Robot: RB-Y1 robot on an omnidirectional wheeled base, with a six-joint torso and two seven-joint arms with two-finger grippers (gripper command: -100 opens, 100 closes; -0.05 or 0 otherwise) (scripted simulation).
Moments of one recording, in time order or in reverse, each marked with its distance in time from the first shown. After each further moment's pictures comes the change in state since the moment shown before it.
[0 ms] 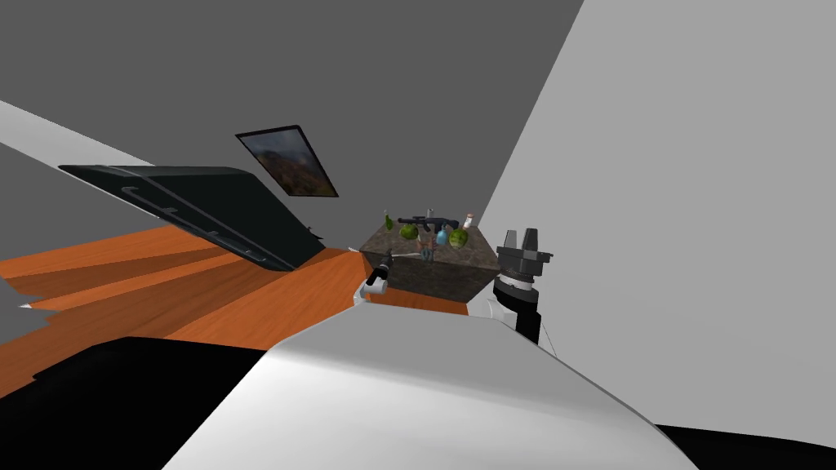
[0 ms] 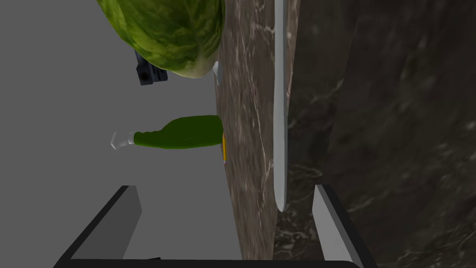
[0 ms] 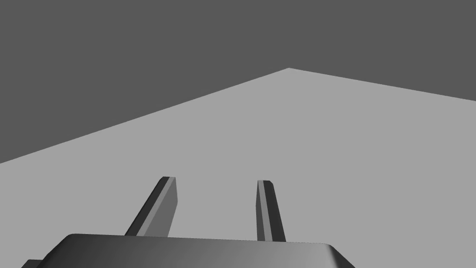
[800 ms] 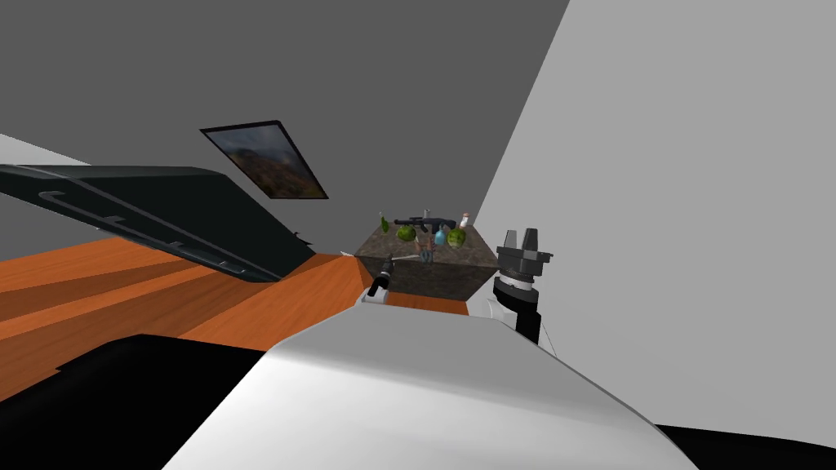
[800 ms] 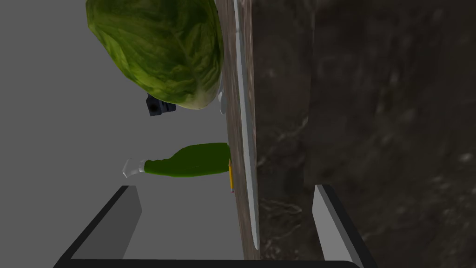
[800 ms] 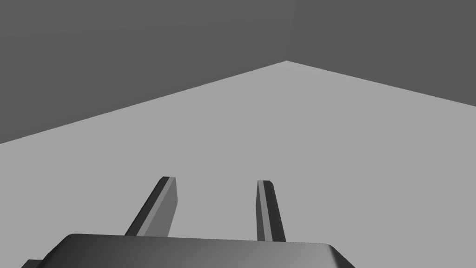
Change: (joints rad) left arm 0.060 -0.017 -0.044 0.088 -0.074 -0.213 0.019; right arm 0.000 0.000 0.000 0.000 0.000 0.000 0.000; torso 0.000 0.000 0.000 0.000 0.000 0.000
